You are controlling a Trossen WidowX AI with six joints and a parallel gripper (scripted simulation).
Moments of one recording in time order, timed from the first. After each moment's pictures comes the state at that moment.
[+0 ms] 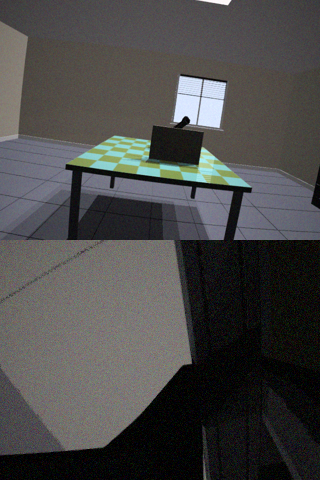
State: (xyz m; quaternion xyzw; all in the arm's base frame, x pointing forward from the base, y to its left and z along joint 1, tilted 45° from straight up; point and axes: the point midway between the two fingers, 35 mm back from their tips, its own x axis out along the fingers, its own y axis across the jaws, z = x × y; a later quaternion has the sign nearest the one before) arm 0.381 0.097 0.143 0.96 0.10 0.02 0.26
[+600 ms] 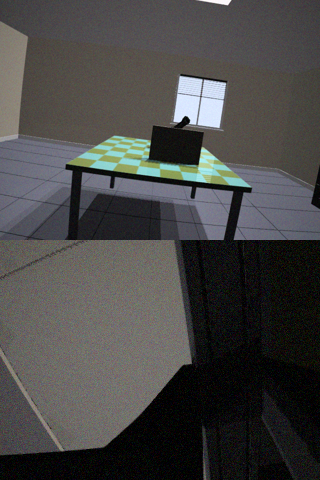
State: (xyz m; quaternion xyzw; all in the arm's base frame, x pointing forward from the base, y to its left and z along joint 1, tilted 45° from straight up) arm 0.381 0.096 0.144 0.94 0.09 0.03 0.31
